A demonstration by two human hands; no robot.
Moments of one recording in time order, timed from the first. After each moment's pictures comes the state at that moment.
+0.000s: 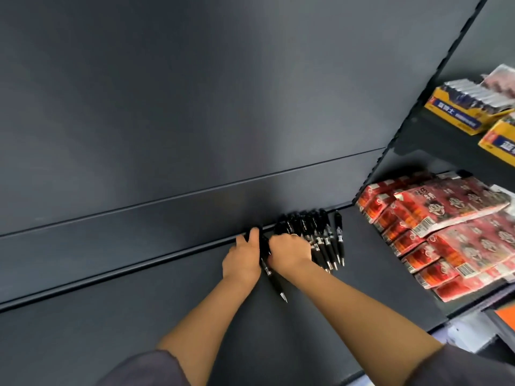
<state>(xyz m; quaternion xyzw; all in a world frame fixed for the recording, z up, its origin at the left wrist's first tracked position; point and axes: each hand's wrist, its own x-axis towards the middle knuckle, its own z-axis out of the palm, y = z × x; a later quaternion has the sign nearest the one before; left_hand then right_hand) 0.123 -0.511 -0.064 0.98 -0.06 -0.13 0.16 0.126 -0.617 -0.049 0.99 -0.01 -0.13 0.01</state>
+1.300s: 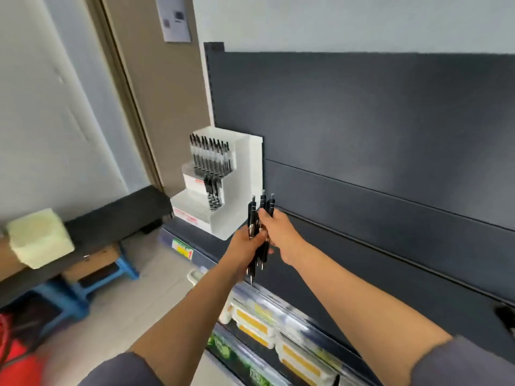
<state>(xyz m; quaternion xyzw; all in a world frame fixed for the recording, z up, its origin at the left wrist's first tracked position) -0.218 -0.146 0.050 0.66 0.23 0.22 0.68 -0.134 -0.199 0.079 0.71 0.24 -0.33 -0.58</state>
